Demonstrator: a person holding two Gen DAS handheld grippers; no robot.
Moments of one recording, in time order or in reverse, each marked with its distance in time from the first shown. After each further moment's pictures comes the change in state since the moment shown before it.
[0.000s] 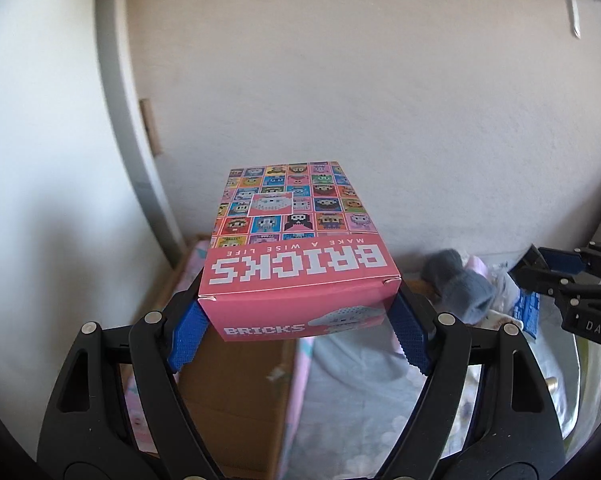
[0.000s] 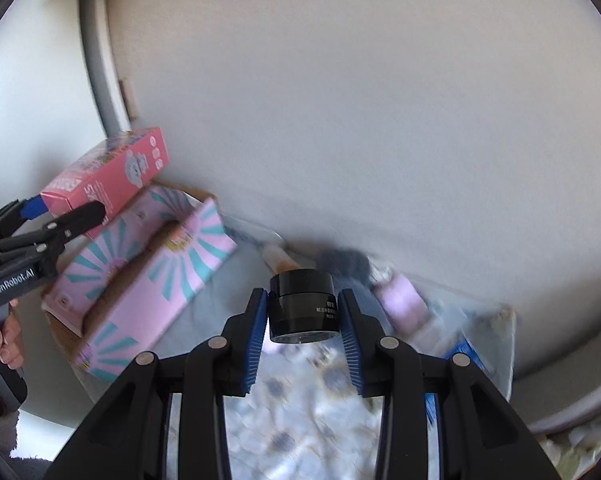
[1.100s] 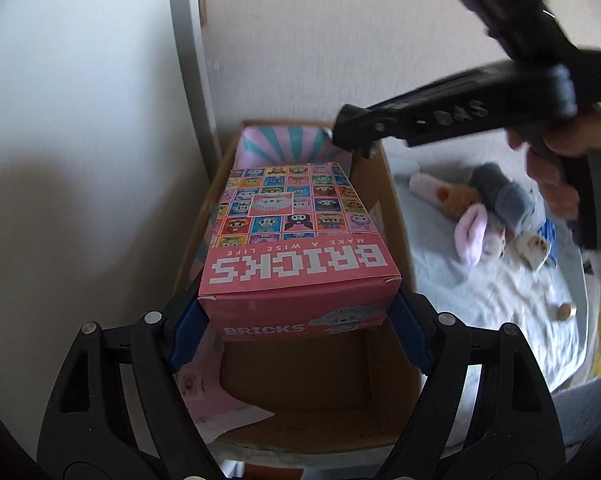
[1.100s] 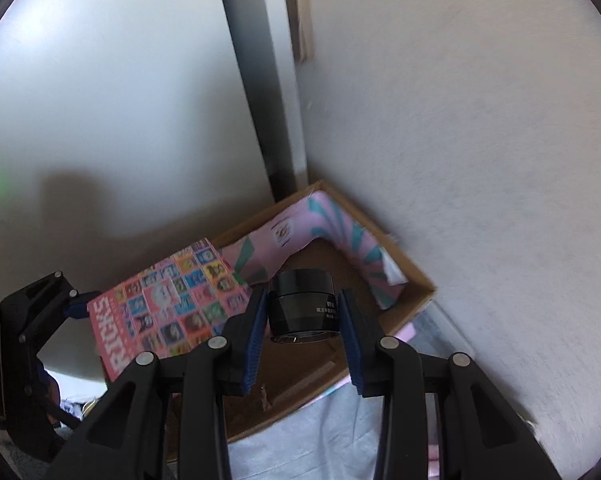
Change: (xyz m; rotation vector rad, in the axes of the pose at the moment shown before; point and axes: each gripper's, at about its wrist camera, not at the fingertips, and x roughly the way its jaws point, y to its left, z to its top) left arm 0.041 0.102 -0.074 -0.025 0.292 -0.096; right arm 0.162 0.173 0.099 -0.353 0.277 0.361
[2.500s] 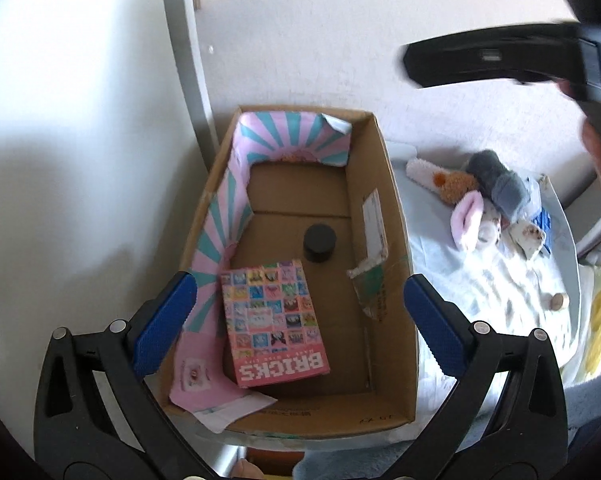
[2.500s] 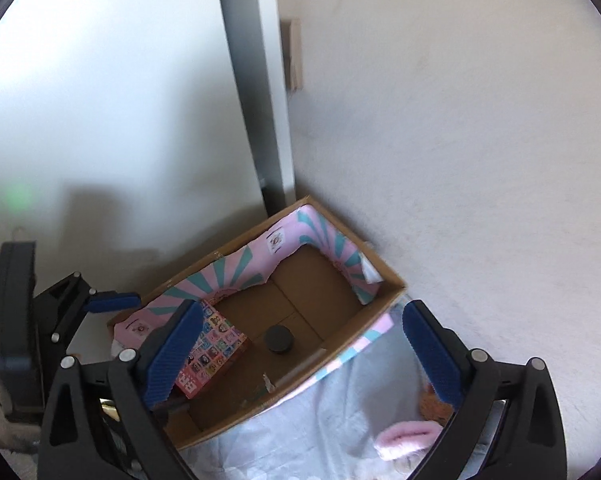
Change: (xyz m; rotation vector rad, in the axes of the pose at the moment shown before) left arm -0.008 0.004 0.014 0.011 0.068 -0.007; right arm -0.076 0.008 -0.008 0.029 -0.120 -0.090
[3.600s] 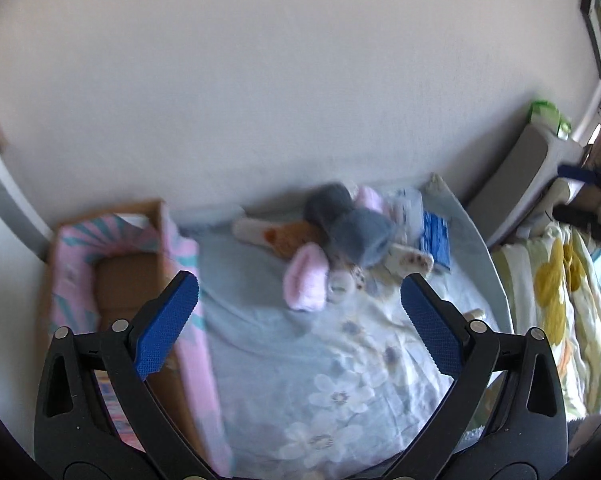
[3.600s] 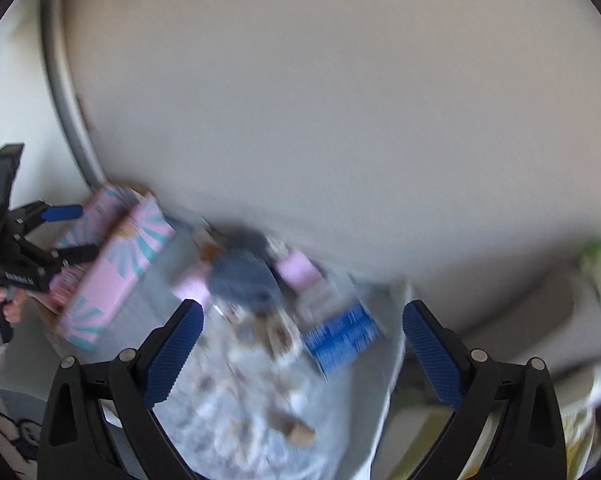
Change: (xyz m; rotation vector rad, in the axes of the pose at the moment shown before) left arm 0.012 -0.175 0.053 0.232 -0.032 -0.300; right arm -0.194 -0.128 -0.246 0.437 -0.006 -0.473
